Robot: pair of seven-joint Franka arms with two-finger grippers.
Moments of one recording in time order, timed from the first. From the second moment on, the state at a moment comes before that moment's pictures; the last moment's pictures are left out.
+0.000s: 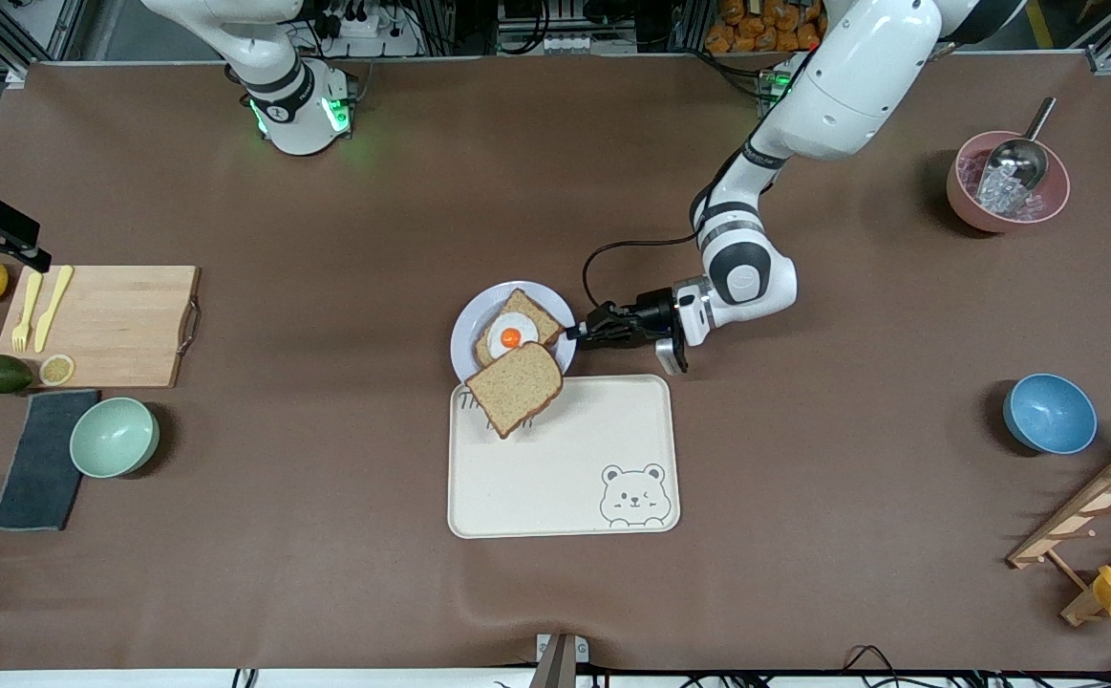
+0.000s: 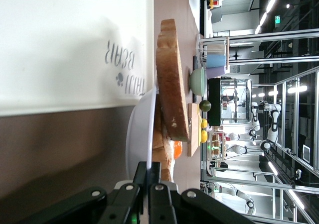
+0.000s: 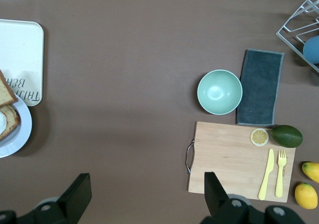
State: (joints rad) left arm -0.39 0.64 -0.19 -2.03 -2.05 2.22 1.23; right arm -0.07 0.04 -0.01 -1.47 0.01 1.56 -0.19
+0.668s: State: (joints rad) left arm -0.35 0.60 -0.19 -2.00 -2.05 2.21 1.23; right arm -0.06 0.04 0.00 -1.47 0.01 1.56 -0.19
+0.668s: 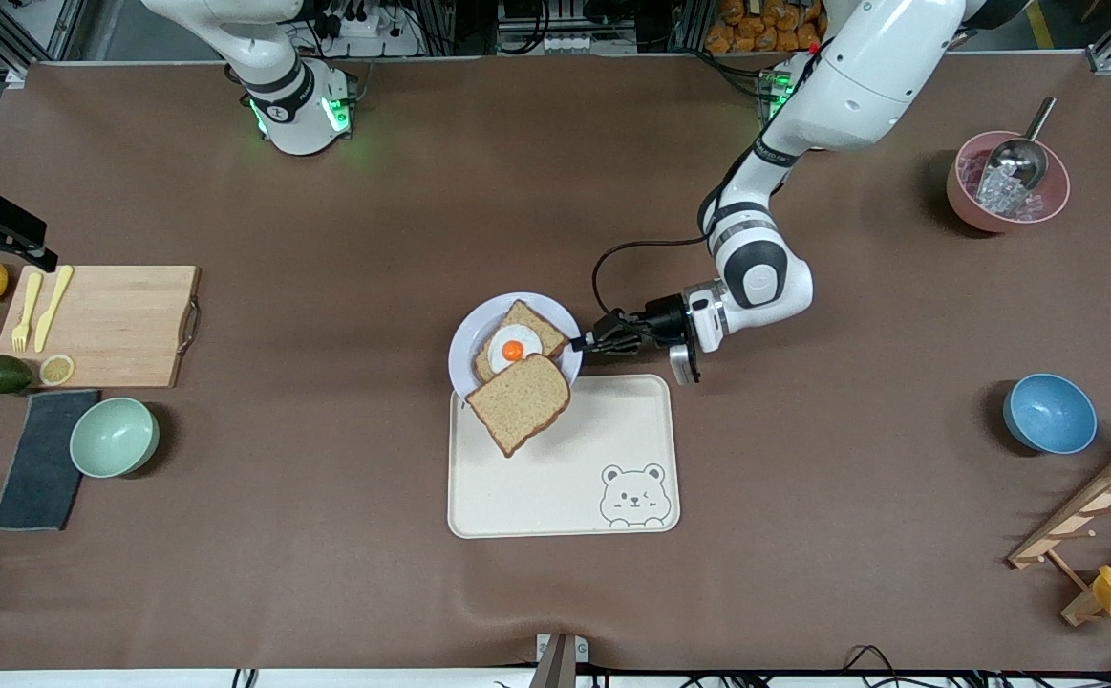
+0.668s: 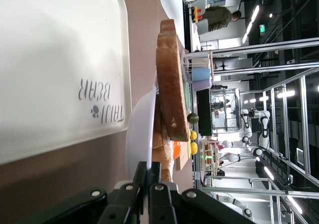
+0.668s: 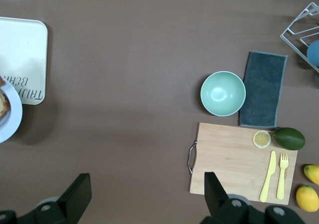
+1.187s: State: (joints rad) left arm -0.30 0.60 -0.19 -1.93 -2.04 2.20 1.24; right arm -0.06 0.04 0.00 -1.47 0.01 1.55 -0.19
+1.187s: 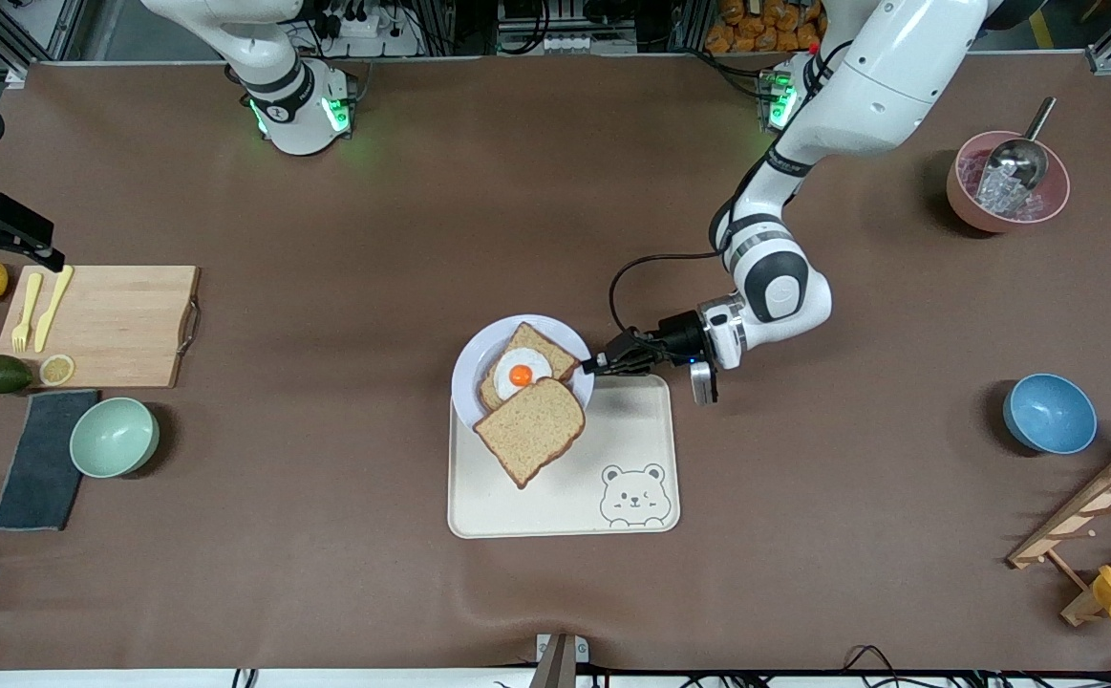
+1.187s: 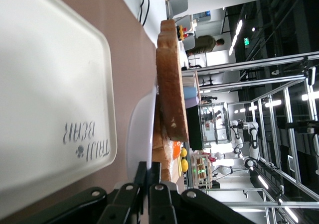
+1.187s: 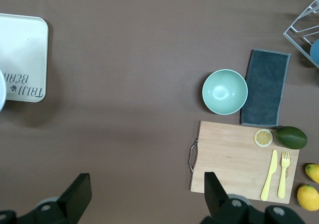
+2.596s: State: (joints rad) left arm -0.17 0.83 -0.18 -1.72 -1.91 2.20 1.24; right arm -0.06 0.04 0.00 -1.47 0.01 1.55 -0.19
